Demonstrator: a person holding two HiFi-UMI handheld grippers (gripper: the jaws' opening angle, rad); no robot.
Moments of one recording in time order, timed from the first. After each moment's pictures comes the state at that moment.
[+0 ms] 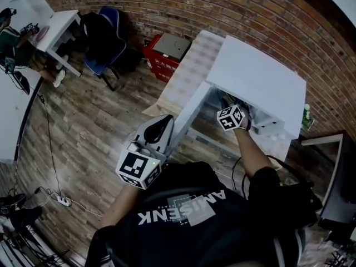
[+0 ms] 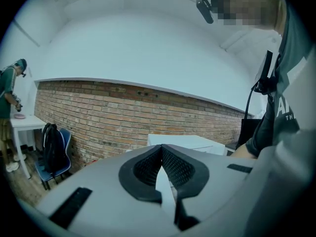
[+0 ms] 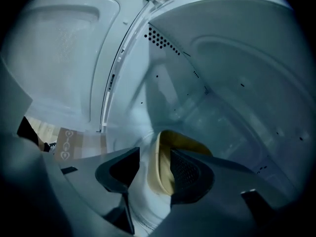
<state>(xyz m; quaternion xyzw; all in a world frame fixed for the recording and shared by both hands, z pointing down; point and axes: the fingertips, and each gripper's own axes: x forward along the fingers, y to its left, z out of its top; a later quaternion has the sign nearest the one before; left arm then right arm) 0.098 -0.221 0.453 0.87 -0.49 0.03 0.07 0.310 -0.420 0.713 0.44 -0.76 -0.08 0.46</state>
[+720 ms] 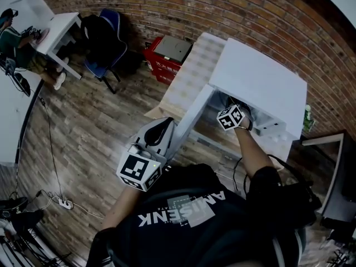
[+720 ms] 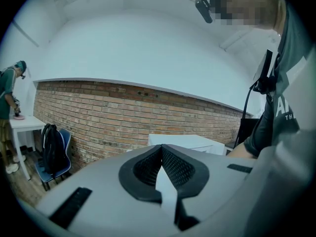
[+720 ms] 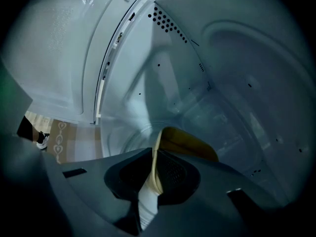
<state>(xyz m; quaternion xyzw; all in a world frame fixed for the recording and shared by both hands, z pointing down) 0.085 -0.220 0.450 0.87 -0.49 0.03 0.07 0.316 -0.426 0.722 0.45 -0.73 -0.09 0.51</state>
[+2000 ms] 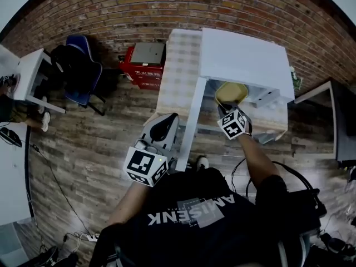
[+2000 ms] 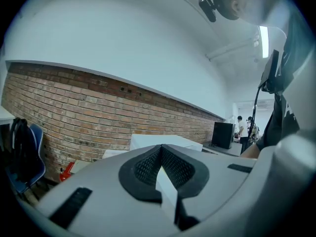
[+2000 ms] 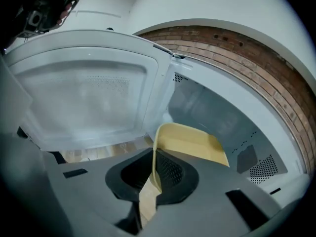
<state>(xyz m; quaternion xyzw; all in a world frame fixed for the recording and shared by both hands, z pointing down) 0.067 -0.235 0.439 0.93 -0.35 0.02 0.09 0.269 -0.303 0.679 0.46 -0.76 0.06 0.45</state>
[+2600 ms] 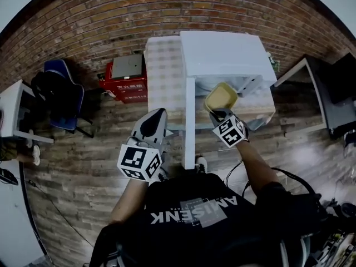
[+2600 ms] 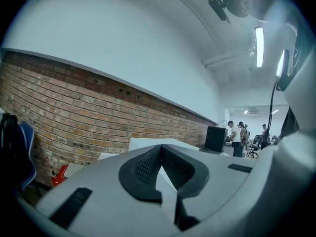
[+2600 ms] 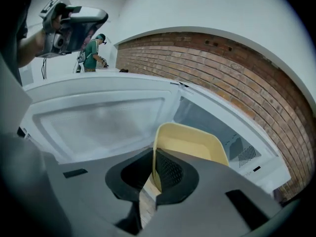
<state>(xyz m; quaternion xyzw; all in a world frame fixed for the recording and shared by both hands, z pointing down) 0.025 -0.264 0.433 0.95 -0.30 0.00 0.09 0.222 -0.239 0.629 0.50 -0.75 0.09 0.43</state>
